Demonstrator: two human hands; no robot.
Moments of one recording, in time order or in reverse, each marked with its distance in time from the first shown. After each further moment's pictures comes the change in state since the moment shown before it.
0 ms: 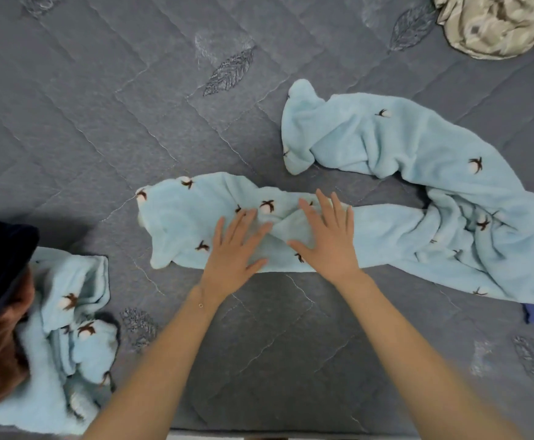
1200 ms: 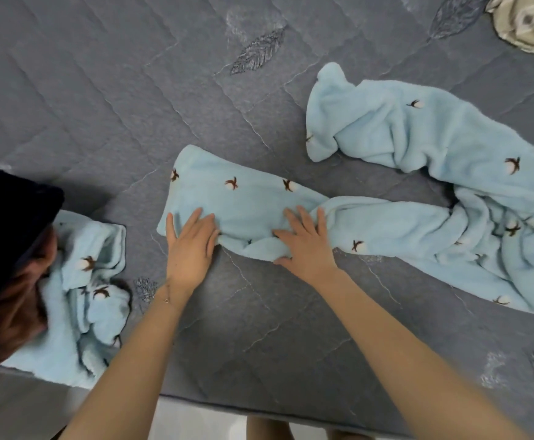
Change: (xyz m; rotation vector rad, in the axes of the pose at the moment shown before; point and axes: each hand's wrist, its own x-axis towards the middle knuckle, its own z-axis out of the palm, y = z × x) left_hand -0.063 -0.044 -0.008 -0.019 0.158 -0.394; right_hand -0.005 -0.035 0.038 -0.287 -0.408 -0.255
